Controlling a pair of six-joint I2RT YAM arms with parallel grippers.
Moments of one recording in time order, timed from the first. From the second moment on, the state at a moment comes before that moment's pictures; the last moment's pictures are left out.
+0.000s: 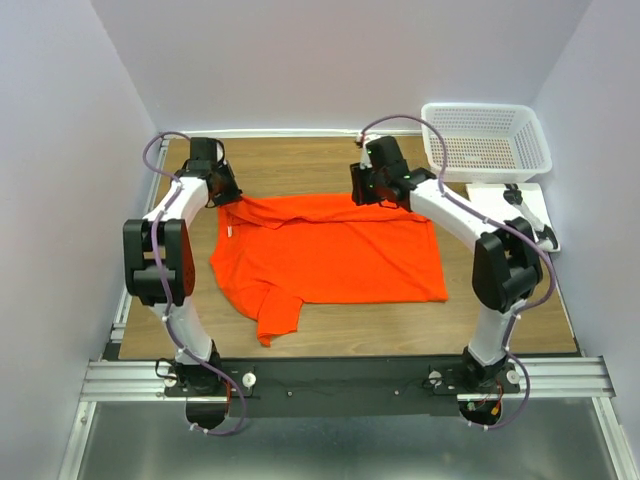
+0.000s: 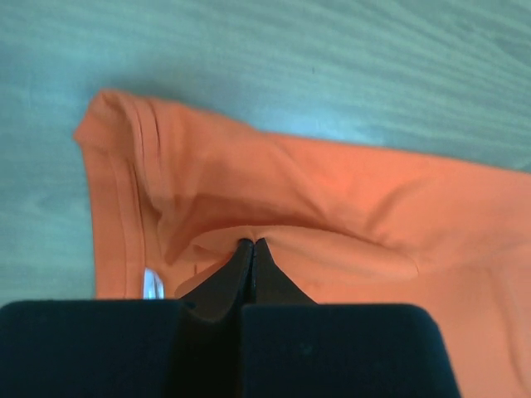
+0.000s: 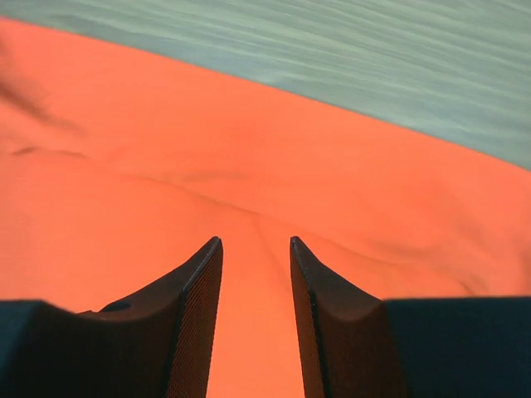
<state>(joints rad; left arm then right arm) 0.01 1.81 1.34 -0.41 0.17 -0.41 0.49 1.85 1.48 -0.39 0.04 0.18</state>
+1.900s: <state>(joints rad) -0.04 2.05 1.51 -0.37 0.03 -0.35 0.74 2.41 1.62 0.36 -0.17 1.03</state>
